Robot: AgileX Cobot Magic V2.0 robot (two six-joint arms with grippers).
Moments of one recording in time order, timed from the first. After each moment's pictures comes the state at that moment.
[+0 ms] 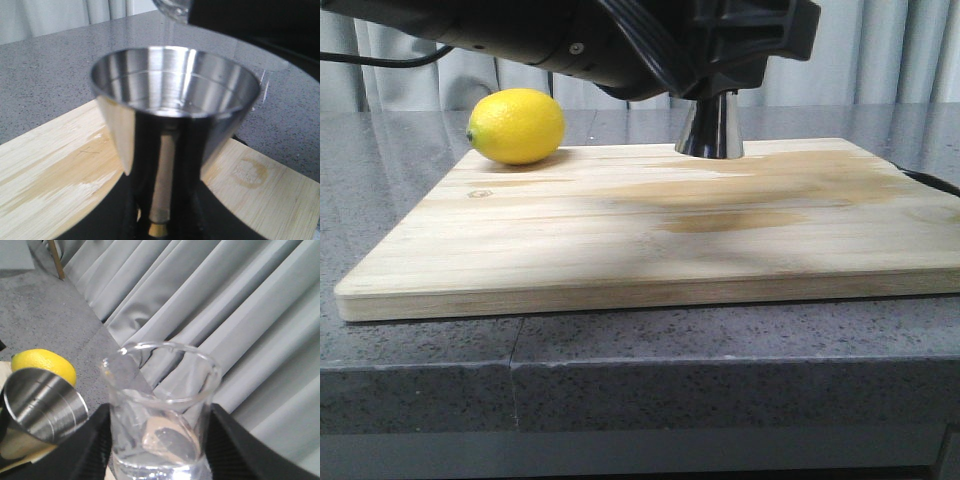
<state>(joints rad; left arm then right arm) -0.96 1.60 -0.93 -0.20 -0.36 0.07 0.16 1.18 -0.66 -0.82 -0.73 -0.05</state>
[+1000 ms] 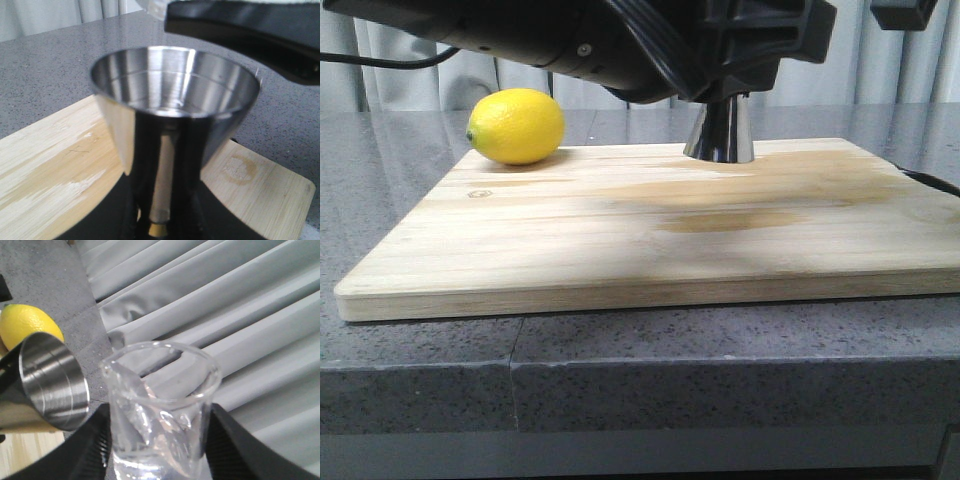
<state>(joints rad) -0.97 1.60 -0.93 -0.20 -0.35 0.07 0.16 1.18 -0.66 -0.85 -0.73 -0.37</state>
